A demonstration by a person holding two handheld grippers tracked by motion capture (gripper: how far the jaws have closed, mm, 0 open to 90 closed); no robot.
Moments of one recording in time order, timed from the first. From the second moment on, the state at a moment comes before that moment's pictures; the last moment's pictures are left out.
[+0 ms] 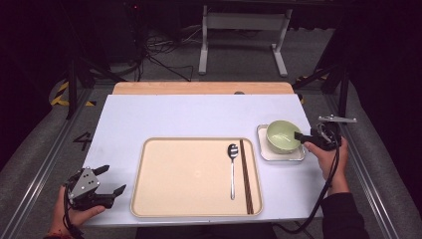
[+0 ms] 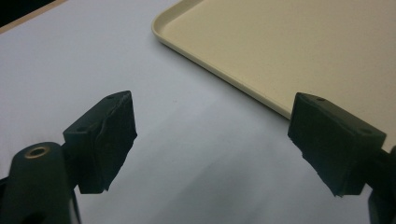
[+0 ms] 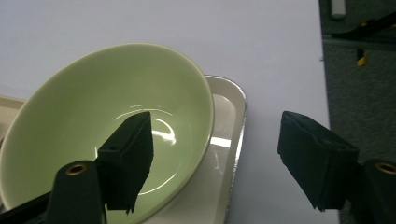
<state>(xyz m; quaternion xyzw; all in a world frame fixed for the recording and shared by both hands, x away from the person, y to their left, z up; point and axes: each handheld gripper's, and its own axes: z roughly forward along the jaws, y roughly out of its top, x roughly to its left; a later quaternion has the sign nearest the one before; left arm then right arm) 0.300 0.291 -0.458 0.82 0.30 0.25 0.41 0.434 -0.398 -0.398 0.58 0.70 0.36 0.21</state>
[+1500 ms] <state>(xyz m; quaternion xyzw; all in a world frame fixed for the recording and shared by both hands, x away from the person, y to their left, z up) 0.305 0.292 -0.457 0.82 0.31 0.25 0.41 0.454 -0.402 -0.432 0.60 0.69 0.39 0.11</state>
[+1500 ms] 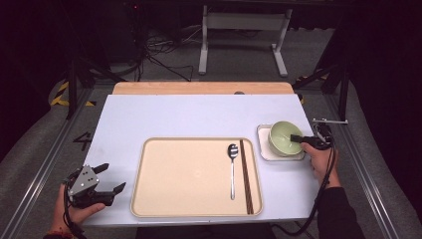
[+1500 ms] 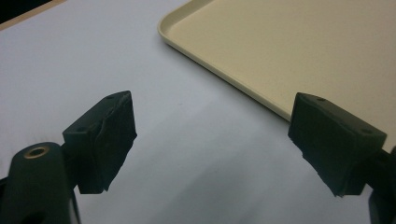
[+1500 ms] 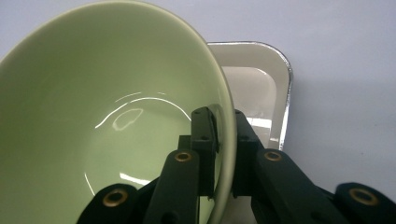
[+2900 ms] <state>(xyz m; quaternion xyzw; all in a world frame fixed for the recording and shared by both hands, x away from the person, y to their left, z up) 0.304 0.290 -0.455 0.82 0.30 0.25 0.41 0.420 -0.404 -0.387 0.55 0.67 0.45 0.20</state>
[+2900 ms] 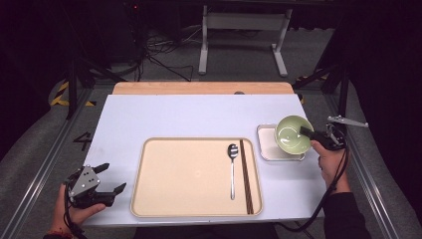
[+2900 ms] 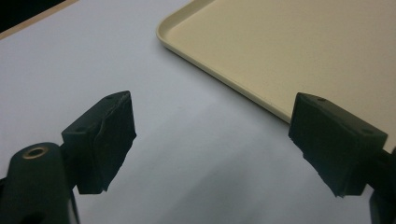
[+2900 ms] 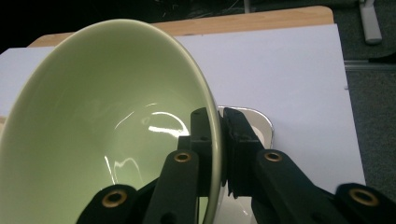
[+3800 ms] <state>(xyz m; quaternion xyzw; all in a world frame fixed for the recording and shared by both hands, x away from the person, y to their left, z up) 0.303 0.287 -0.456 0.83 0.30 0.26 0.39 0.433 -0.350 -0.350 0.49 0.70 0.46 0.22</state>
